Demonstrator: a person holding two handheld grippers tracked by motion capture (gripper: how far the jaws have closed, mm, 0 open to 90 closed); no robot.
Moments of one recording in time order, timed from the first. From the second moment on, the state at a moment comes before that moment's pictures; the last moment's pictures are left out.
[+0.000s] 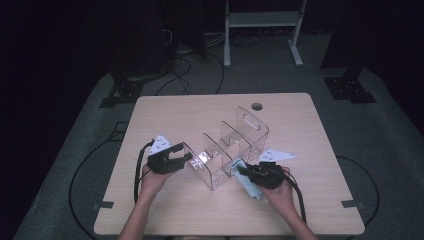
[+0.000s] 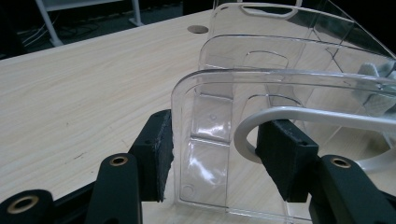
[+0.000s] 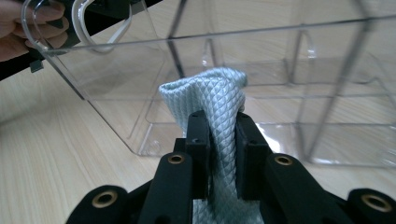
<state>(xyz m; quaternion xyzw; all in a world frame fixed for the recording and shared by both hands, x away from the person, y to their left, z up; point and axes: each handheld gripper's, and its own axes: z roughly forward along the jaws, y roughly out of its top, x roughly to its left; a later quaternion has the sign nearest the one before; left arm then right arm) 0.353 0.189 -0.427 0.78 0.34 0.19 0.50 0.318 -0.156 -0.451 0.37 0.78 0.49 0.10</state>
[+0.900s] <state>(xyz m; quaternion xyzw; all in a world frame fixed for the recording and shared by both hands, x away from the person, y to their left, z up) 0.348 0.184 -0.427 0.78 0.33 0.18 0.50 0.313 -0.148 -0.471 0.38 0.78 0.49 0.09</state>
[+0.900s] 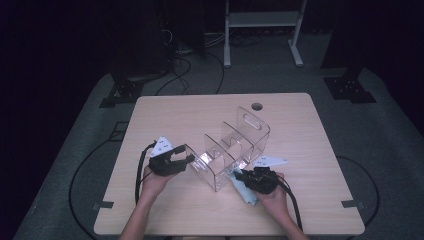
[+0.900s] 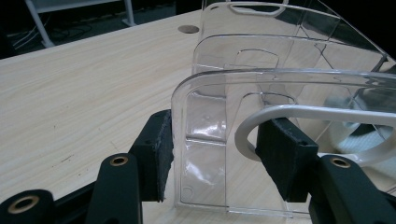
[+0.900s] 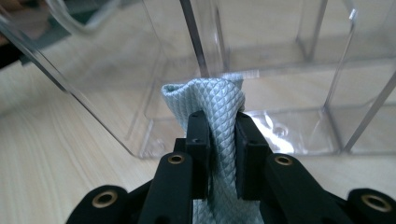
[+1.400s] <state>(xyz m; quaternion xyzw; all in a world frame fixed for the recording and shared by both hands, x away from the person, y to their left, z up) 0.348 0.184 -0.428 0.78 0.33 0.18 0.50 0.314 -0.150 -0.473 0.38 0.78 0.48 0.09</state>
